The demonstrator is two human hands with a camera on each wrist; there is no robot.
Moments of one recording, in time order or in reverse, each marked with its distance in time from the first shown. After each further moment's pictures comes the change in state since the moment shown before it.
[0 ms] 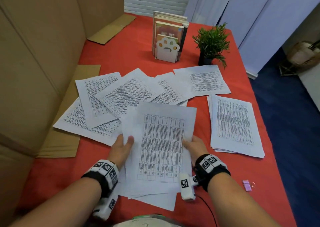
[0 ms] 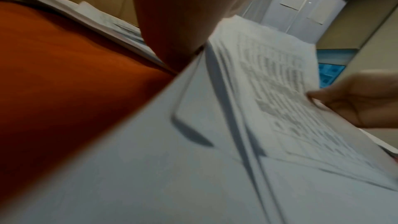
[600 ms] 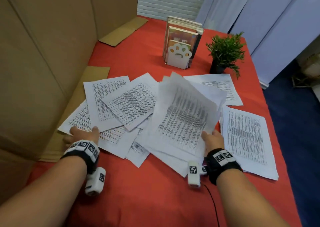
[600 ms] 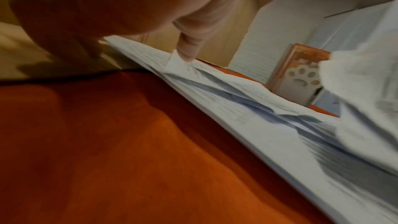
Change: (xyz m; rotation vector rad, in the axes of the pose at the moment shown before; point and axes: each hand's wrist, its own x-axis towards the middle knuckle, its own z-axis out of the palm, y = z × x) left_hand 0.077 0.005 -0.097 0.187 0.642 -0.480; right_hand 0.049 -0.055 -0.016 0.047 0.314 -0.077
